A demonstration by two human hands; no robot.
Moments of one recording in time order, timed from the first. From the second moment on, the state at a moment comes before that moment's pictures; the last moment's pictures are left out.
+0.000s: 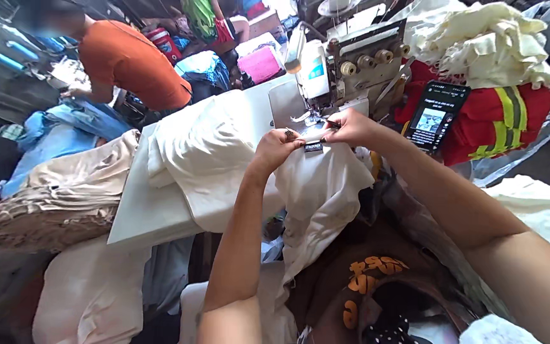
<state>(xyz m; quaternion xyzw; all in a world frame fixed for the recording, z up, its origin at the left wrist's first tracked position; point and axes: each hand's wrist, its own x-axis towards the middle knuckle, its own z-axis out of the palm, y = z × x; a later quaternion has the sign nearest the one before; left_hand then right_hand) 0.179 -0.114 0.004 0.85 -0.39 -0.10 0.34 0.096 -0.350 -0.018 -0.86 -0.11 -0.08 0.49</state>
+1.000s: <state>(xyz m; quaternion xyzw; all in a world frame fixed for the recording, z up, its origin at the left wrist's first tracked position) 0.124 -0.116 0.007 0.73 -0.17 -0.26 0.61 0.025 -0.256 -0.038 -0.54 0.13 -0.01 0.83</state>
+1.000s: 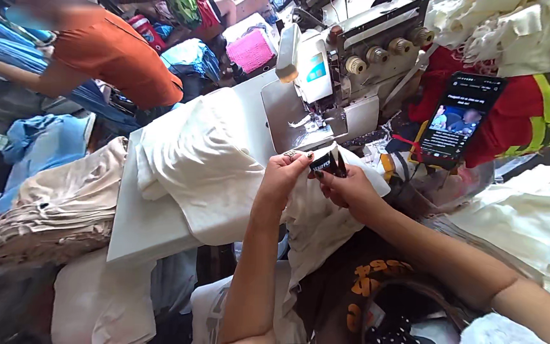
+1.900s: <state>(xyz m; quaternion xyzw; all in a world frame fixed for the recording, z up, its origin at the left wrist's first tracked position) 0.097 -0.036 -0.018 0.78 -0.34 -0.21 0.48 0.023 -0.347 -0.054 -0.80 -0.12 0.04 0.59</state>
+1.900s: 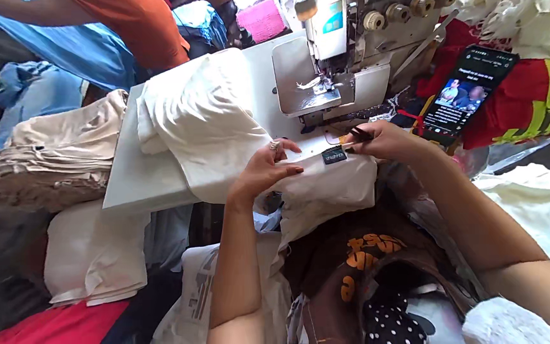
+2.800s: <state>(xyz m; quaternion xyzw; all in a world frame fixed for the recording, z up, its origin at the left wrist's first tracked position) 0.061 -0.029 -0.063 0.69 -0.28 -0.06 0.66 -0.017 -0.334 -0.092 -0.88 -0.08 -0.05 0.47</state>
